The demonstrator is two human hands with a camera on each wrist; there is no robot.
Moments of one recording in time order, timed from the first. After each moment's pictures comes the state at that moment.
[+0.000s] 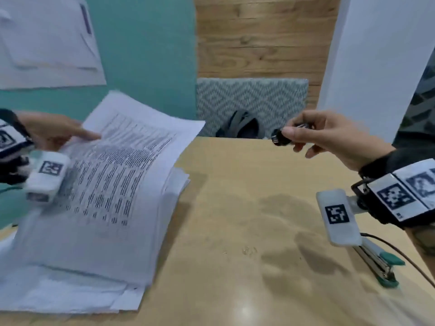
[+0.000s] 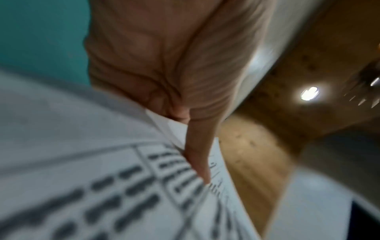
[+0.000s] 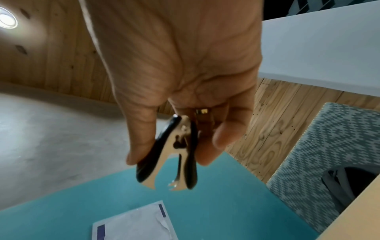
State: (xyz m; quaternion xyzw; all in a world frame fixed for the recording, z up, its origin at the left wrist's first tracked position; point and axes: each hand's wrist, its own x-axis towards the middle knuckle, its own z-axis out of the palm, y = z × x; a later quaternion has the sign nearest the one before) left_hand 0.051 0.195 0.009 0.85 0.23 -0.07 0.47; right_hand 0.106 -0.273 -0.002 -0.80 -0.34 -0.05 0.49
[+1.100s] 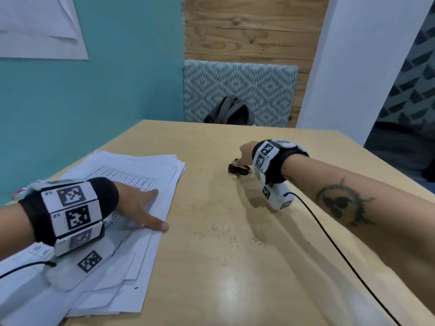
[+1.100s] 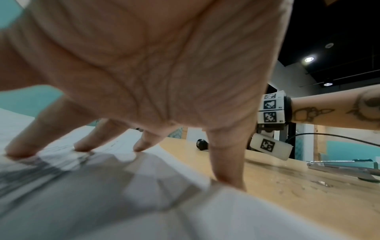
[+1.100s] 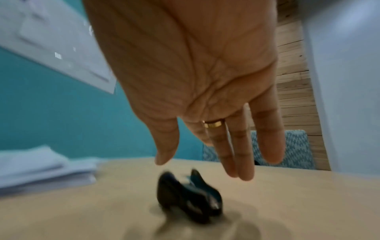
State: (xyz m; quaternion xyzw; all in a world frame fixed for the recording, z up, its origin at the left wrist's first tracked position) left_hand 0.026 0.069 -0.082 0.95 0.11 -0.29 -0.02; right_hand 0.188 -0.142 -0.069 -0.98 -0.16 0.05 -0.07
